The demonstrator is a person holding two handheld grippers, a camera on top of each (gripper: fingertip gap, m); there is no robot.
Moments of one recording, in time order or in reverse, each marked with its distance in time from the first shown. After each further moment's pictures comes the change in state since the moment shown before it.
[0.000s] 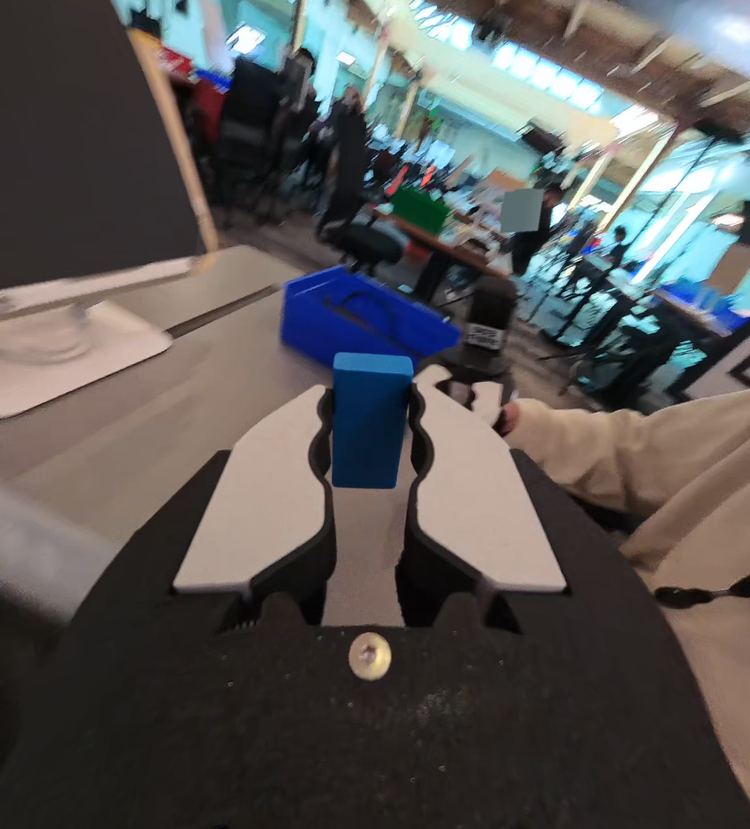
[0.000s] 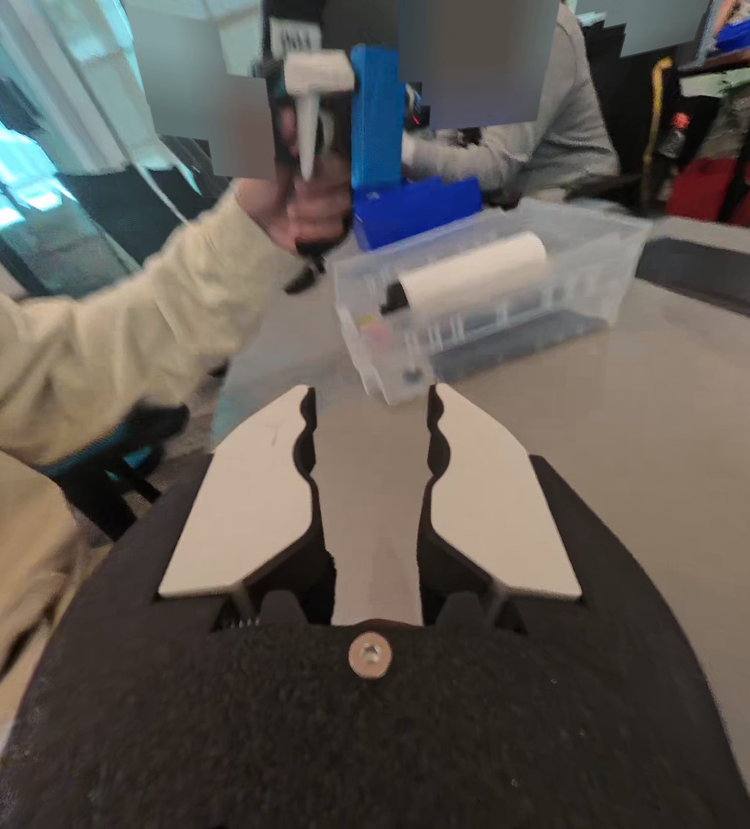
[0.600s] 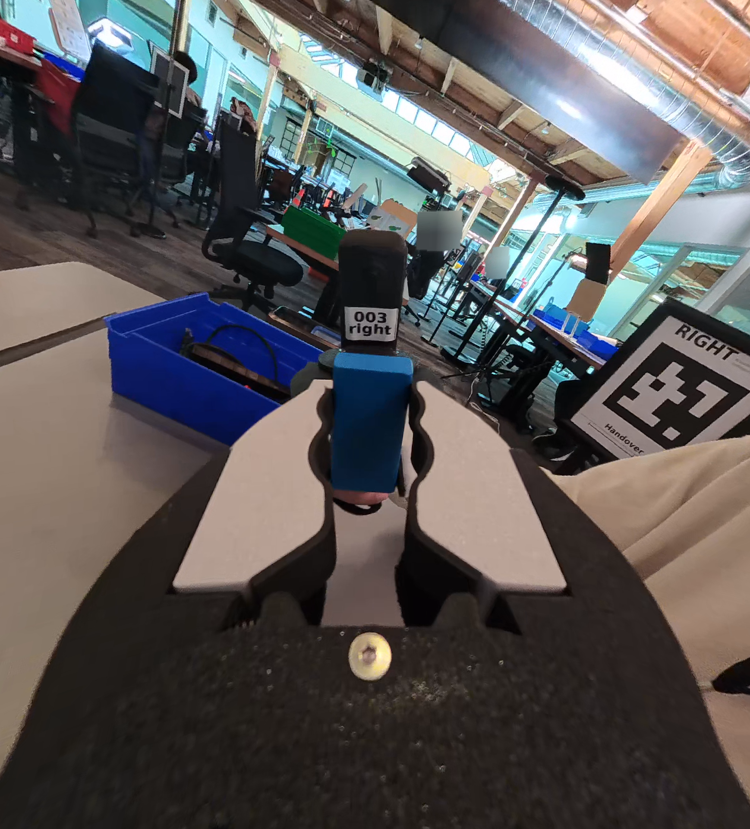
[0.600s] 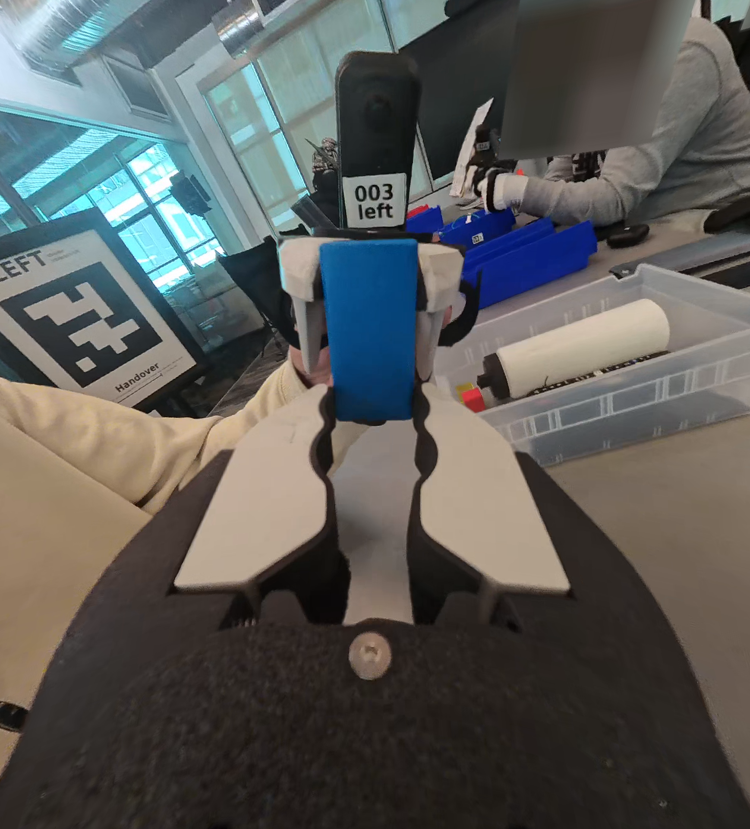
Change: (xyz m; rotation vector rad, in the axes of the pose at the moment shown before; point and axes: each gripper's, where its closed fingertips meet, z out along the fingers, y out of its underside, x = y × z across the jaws) left arm 0.095 -0.008 0.110 0.053 0.243 -0.083; right arm -0.034 -0.079 0.007 0.052 -0.246 0.129
